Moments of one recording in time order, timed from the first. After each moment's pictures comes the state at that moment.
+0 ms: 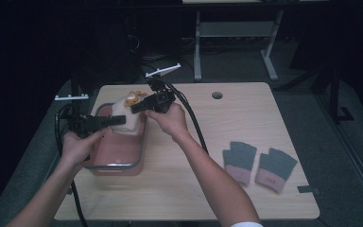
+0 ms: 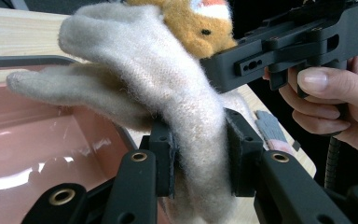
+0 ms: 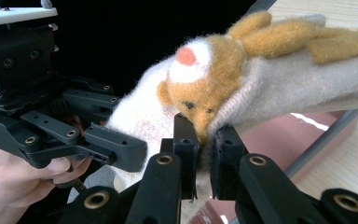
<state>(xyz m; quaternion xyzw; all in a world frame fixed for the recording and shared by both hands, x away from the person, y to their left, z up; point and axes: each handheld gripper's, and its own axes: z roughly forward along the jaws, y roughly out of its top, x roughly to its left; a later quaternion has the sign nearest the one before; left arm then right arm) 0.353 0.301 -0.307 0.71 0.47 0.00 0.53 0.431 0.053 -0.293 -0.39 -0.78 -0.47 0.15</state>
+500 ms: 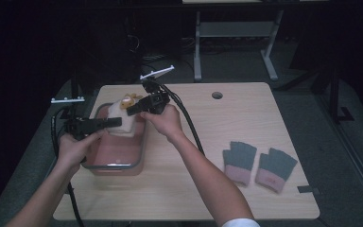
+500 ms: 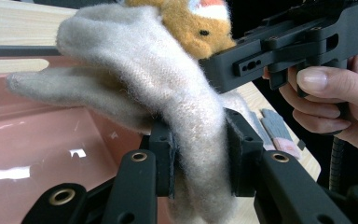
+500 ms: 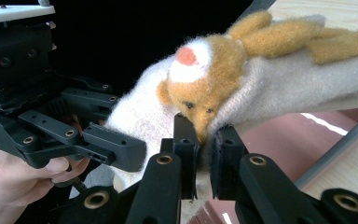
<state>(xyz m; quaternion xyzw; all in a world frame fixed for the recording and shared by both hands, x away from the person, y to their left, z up) 0.353 0.315 -0.317 0.70 0.48 -0.01 0.52 0.436 0.069 -0.302 -0.39 -0.79 -0.45 0.16</state>
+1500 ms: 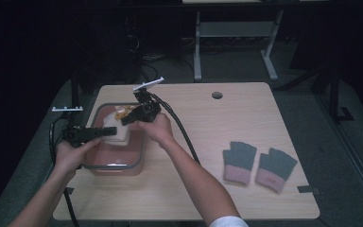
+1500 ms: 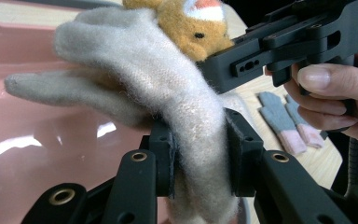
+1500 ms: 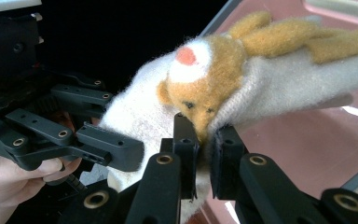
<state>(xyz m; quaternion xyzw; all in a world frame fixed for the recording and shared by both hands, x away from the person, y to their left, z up) 0.354 0.334 -0.350 0.70 0.52 -0.02 0.49 0.445 0.099 -0.347 -0.40 -0.79 -0.43 0.19</state>
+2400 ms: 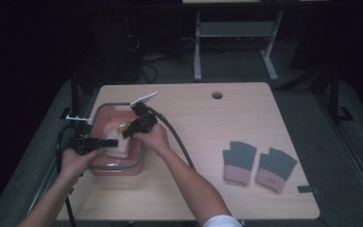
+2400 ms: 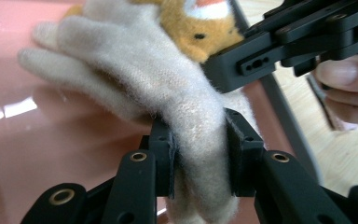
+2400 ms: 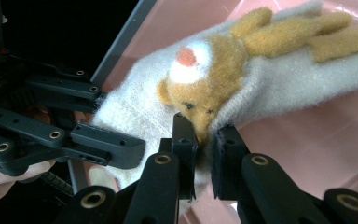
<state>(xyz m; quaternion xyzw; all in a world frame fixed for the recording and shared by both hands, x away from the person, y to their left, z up) 0.359 0.338 -0.394 0.73 0.56 -0.03 0.40 0.449 0.119 -0.401 -0.41 -0.81 -0.36 0.21</state>
